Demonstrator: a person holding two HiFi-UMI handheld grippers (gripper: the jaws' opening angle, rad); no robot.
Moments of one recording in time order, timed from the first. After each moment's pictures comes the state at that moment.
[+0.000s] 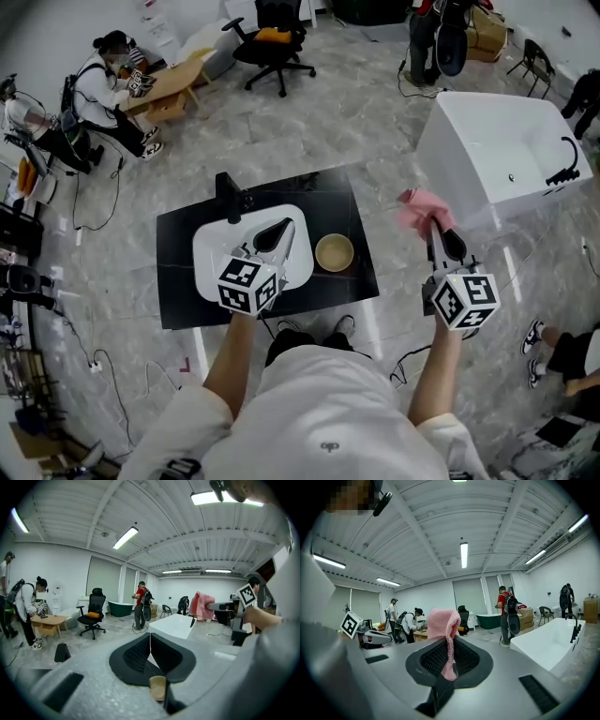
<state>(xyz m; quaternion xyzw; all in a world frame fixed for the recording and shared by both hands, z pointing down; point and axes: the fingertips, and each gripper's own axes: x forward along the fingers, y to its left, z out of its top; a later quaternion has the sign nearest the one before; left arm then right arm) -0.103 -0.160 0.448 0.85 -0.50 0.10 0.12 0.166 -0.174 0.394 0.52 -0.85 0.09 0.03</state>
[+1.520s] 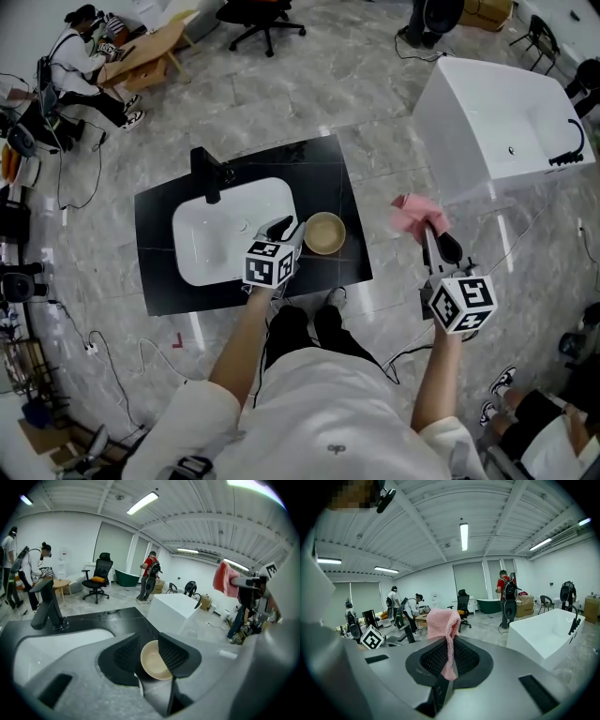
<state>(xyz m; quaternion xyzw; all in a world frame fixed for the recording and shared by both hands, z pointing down) -0.081 -0.188 0.637 0.80 -0.49 0.19 0.29 0.172 -0.187 0.469 0.50 -0.85 0.15 0.12</state>
